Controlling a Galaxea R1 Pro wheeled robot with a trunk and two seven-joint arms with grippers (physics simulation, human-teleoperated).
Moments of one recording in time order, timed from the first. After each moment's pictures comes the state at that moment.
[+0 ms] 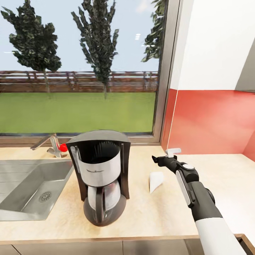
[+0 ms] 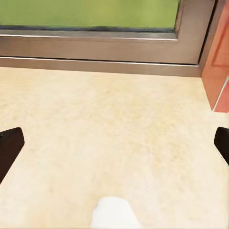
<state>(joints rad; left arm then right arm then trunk) 0.02 0.19 0.09 -0.04 0.00 -0.38 -0.01 -0.63 0.00 0.02 -1.27 0.01 0.57 0.19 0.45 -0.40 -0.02</state>
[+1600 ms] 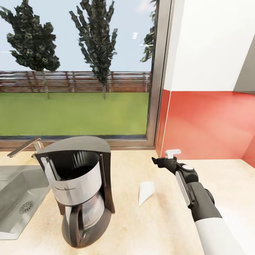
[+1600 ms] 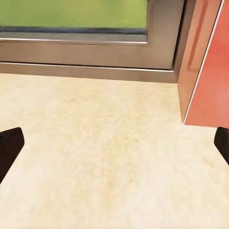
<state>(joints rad) 0.03 0.19 0.09 0.02 0.00 -0.38 0.00 -0.62 0.00 0.02 -1.25 0.01 0.57 0.19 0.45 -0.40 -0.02</state>
